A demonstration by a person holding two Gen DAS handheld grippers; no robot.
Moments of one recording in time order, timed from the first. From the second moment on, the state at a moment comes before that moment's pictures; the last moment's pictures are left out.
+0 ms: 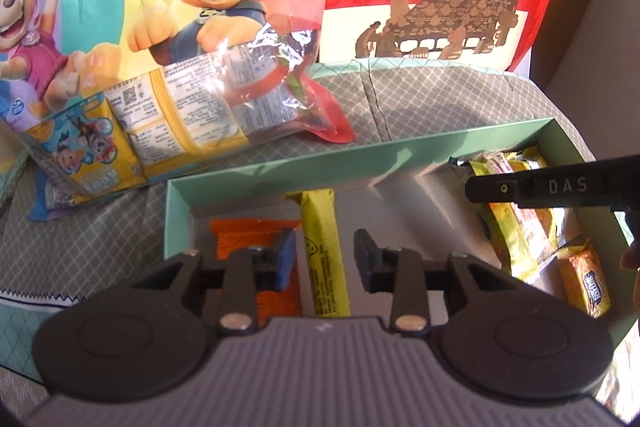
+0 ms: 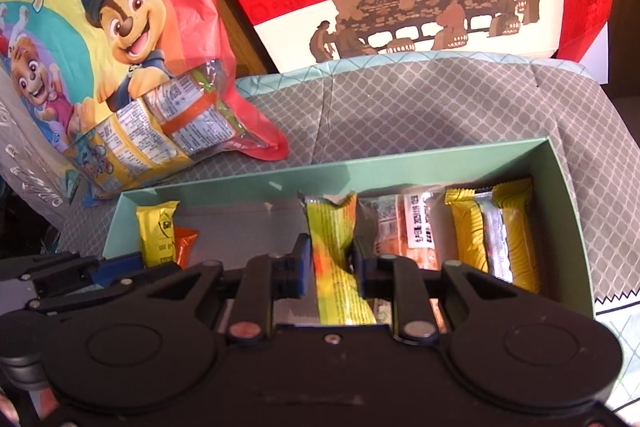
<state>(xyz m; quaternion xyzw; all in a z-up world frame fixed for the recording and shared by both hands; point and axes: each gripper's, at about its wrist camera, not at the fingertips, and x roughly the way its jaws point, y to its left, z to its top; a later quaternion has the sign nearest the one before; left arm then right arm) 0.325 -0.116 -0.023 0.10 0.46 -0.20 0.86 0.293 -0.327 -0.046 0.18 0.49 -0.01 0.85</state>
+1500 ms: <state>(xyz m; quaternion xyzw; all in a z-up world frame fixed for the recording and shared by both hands) 0.116 0.035 -0.046 0.09 0.54 -0.10 0.83 0.067 -0.220 -0.031 0.16 0.51 0.06 0.84</state>
